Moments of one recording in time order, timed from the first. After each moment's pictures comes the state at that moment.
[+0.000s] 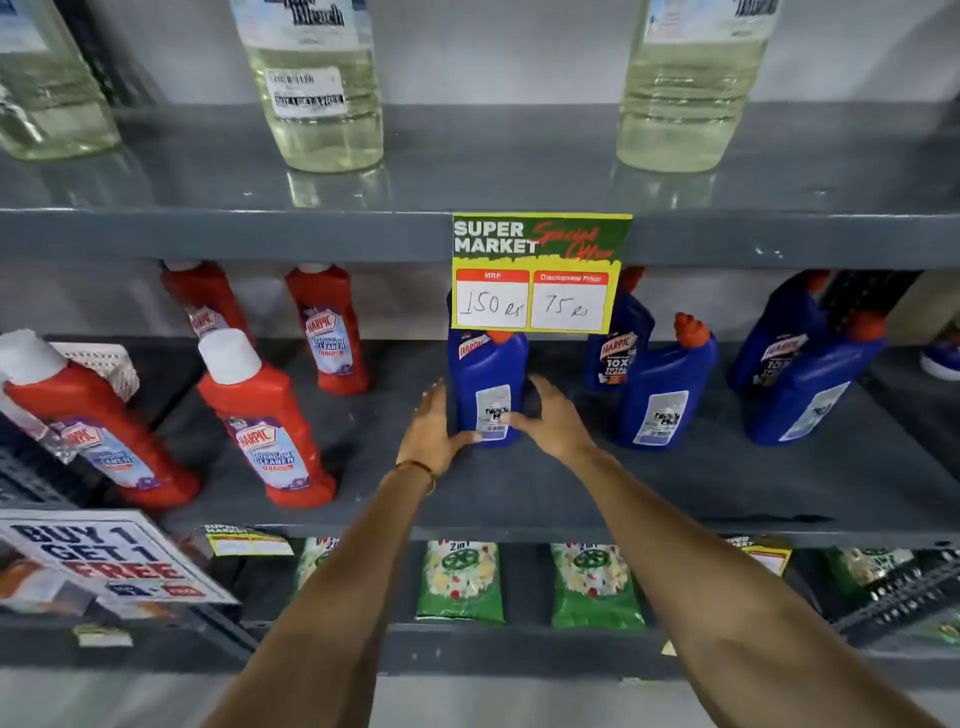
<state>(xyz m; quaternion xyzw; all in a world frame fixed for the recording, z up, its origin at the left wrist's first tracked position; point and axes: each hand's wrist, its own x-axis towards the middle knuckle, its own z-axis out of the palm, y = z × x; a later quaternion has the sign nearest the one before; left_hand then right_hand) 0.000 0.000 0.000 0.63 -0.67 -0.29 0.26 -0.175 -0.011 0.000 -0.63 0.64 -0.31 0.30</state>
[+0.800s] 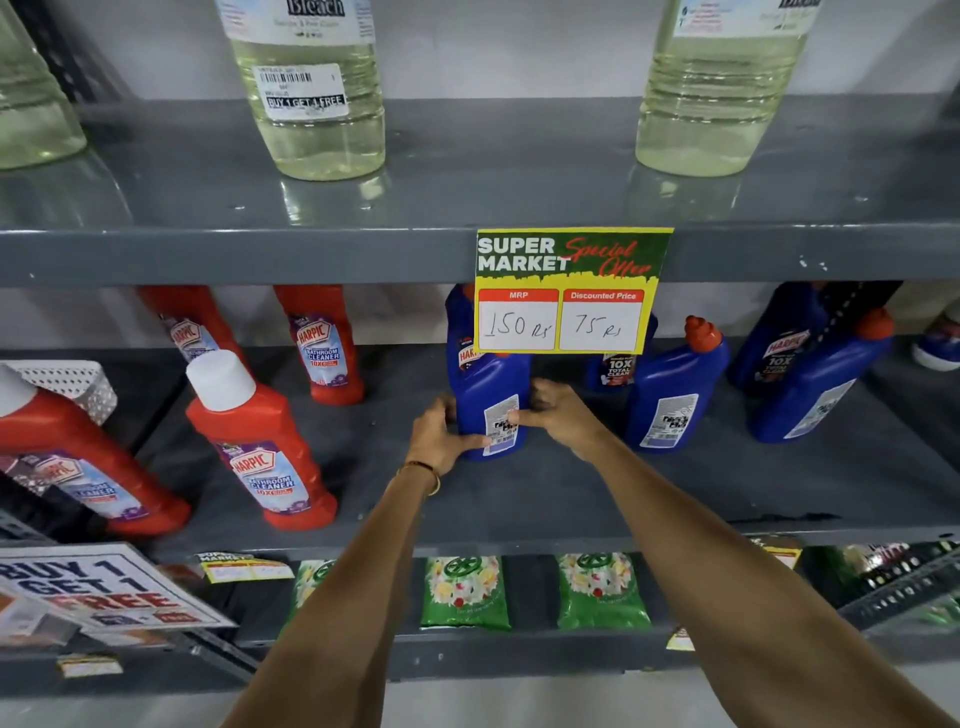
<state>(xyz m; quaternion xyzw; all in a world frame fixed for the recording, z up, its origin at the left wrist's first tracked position) 0.002 -0.025 -0.003 0.57 -0.59 -0.43 0.37 -0.177 -0.023 0.017 -0.57 0.56 -0.37 0.48</state>
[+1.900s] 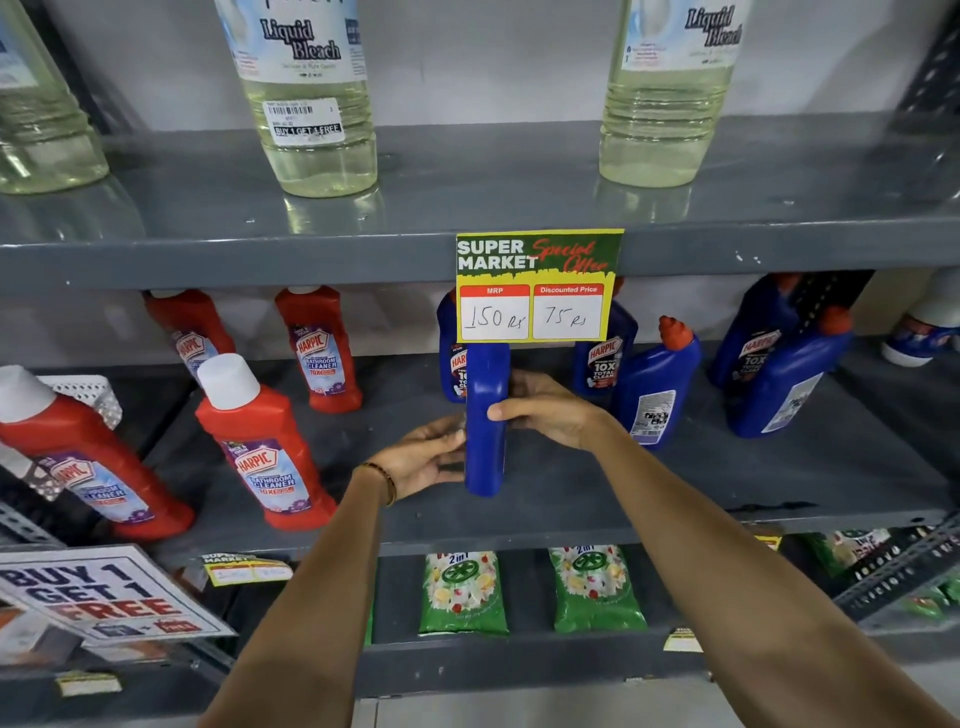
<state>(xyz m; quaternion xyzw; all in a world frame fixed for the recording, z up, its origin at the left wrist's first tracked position) 0.033 -0.011 0.005 0.35 -0.47 -0.77 0.26 -0.170 0.007 0.067 -0.57 0.43 -0.34 0.61</state>
